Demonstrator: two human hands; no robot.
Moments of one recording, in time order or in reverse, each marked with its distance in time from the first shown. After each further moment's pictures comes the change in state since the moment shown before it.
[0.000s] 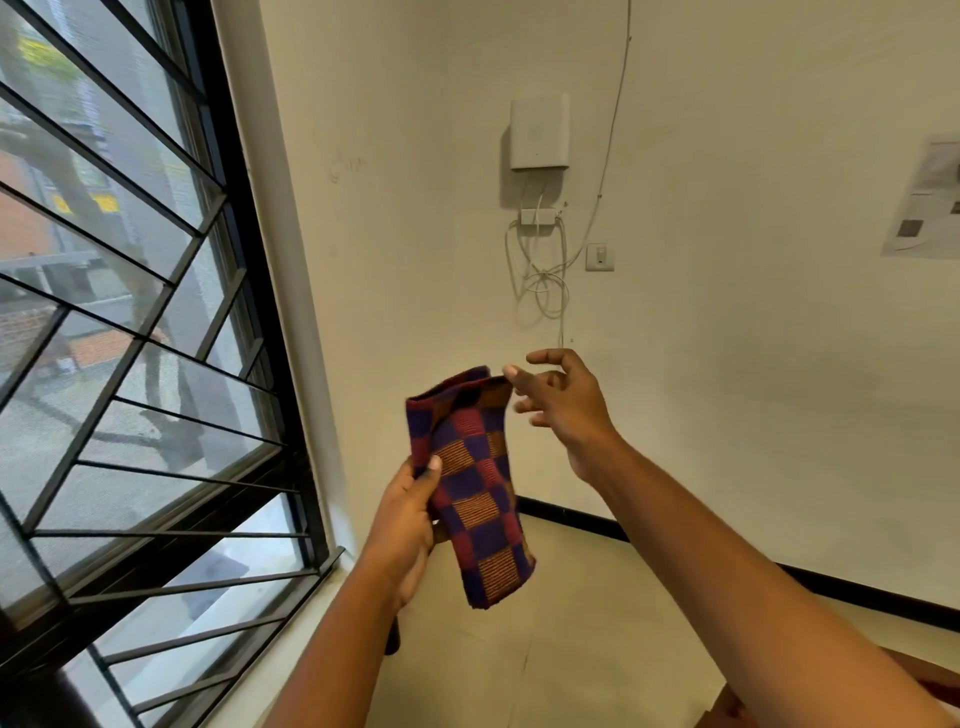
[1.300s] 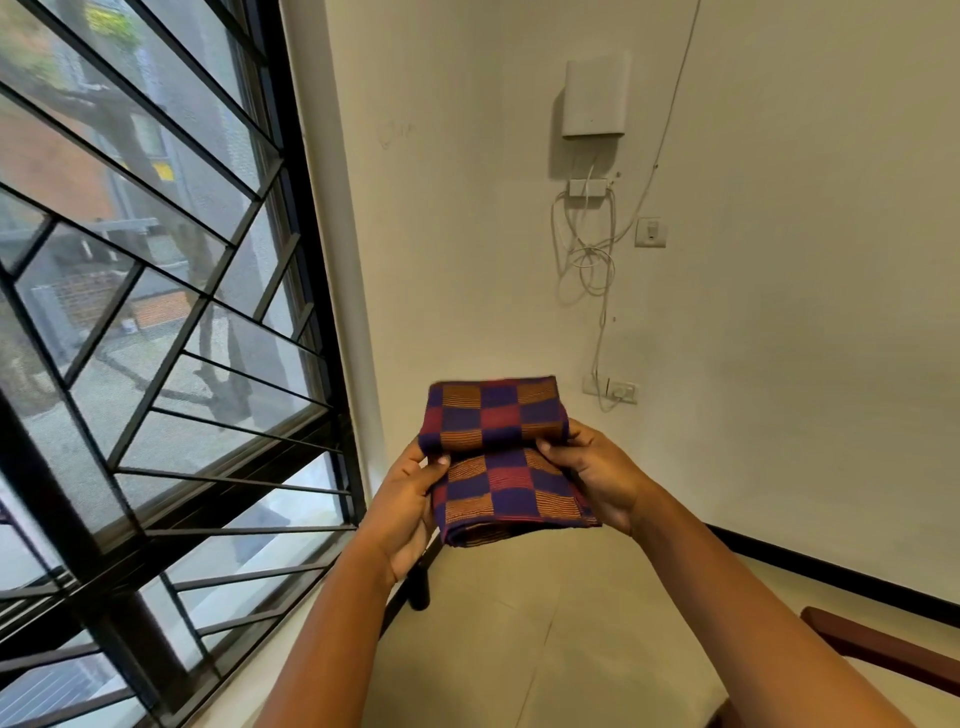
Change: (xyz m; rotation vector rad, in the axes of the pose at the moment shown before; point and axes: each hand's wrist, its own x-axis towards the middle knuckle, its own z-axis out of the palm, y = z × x) left_hand -0.014 0.004 -0.049 -0.091 0.008 -0.061; right_hand -0.033 0.073 0.006 0.260 -0.403 0.279
